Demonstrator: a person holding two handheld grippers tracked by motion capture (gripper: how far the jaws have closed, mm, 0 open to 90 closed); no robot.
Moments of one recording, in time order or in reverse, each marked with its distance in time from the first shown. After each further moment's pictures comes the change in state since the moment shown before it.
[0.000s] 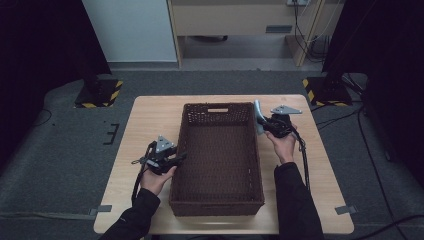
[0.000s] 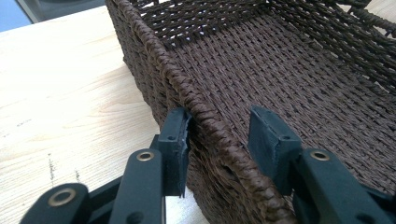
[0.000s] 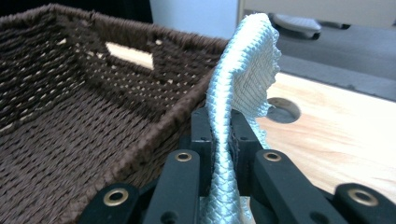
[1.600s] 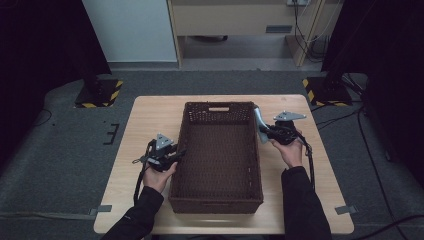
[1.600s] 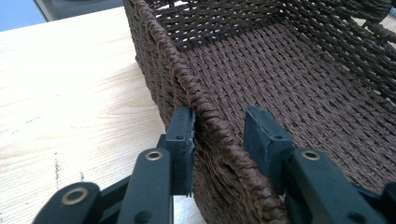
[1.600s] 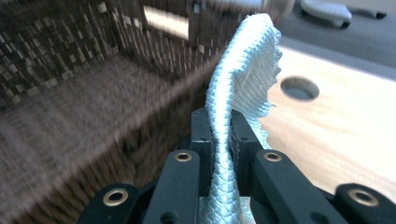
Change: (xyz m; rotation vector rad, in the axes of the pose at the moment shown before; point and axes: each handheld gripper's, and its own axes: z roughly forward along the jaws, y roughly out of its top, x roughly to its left) left arm 0.002 0.003 0.005 -0.023 0.041 -0.055; right arm 0.002 -0.014 -0.022 0.086 0.079 -0.053
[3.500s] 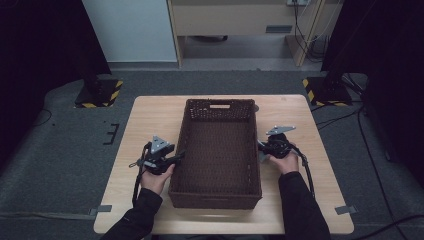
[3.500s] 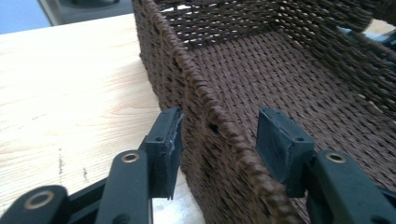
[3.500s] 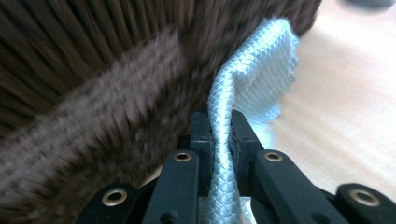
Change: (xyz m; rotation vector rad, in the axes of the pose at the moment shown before) left arm 0.001 -0.007 -0.013 -0.042 -0.017 -0.010; right arm 0.016 -0.043 0.018 0.196 0.061 0.016
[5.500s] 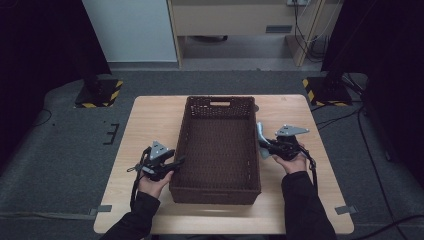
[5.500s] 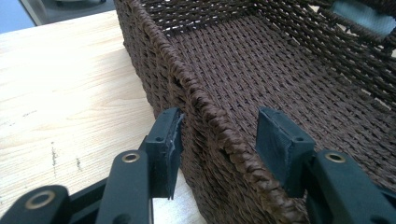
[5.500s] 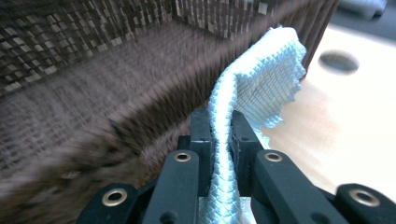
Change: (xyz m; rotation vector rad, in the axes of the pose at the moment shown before) left arm -0.004 -0.009 -0.009 0.018 -0.027 0.025; right arm 0.018 0.011 -0.058 -0.201 0.013 -0.061
